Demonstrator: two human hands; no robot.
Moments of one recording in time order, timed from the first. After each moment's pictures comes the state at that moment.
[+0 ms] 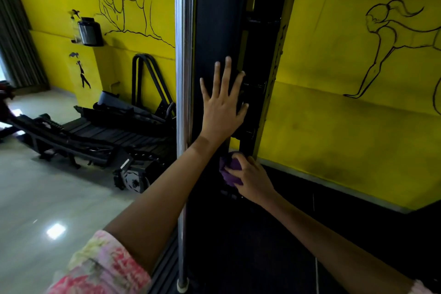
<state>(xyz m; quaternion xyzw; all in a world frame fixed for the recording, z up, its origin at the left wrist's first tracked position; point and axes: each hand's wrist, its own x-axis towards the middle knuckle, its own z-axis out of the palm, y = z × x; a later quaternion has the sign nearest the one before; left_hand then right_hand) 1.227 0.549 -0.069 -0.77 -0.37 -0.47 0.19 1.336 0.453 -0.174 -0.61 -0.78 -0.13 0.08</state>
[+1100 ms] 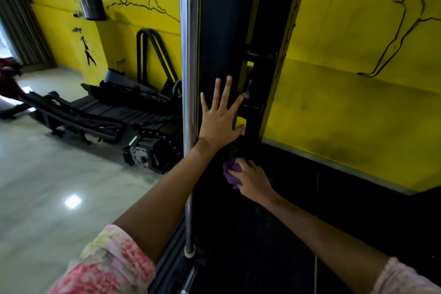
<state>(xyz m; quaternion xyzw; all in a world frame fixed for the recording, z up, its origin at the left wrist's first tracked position) 1.206 0.537 -0.150 -0.83 -0.40 -0.35 0.17 1.330 0.443 -0.251 -0.64 -0.77 -0.07 0.01</state>
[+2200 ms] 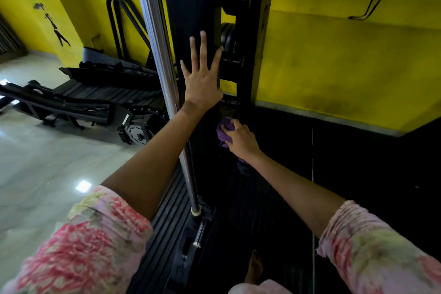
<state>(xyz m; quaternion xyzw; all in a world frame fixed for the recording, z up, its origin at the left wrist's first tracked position) 1.207 0.515 -0.140 -0.85 -0.44 -0.28 0.08 1.322 0.439 -0.261 -0.73 -0.69 0.02 0.04</state>
